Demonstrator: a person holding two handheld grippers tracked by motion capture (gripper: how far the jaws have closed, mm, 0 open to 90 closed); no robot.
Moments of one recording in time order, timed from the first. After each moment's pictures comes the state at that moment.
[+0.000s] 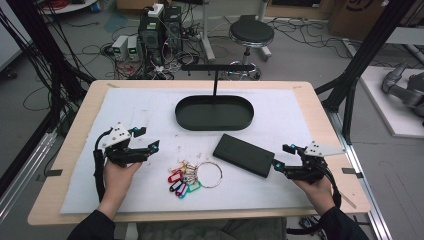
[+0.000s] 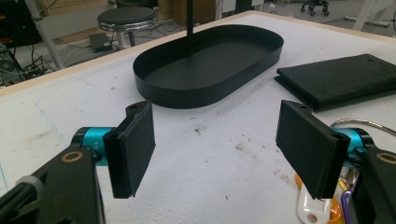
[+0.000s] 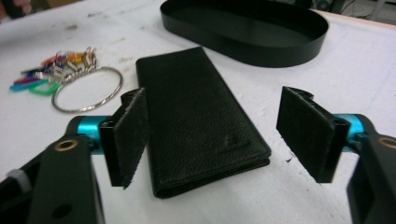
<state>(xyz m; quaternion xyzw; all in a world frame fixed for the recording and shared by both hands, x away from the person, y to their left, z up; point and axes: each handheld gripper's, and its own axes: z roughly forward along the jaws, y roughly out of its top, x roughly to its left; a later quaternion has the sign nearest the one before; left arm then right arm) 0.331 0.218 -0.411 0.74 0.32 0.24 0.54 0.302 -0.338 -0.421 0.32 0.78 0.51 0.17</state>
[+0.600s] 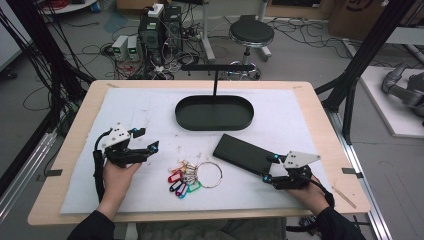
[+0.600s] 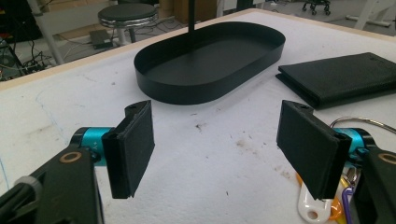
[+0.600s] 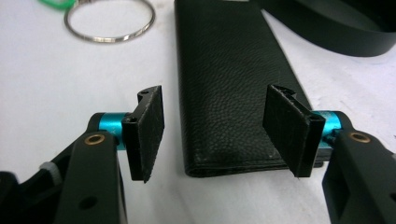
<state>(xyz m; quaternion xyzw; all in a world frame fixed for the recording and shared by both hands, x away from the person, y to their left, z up) 0.330 0.220 -0.413 0.74 0.32 0.24 0.54 0.296 -0.302 -0.439 0.21 0.86 0.42 0.18</state>
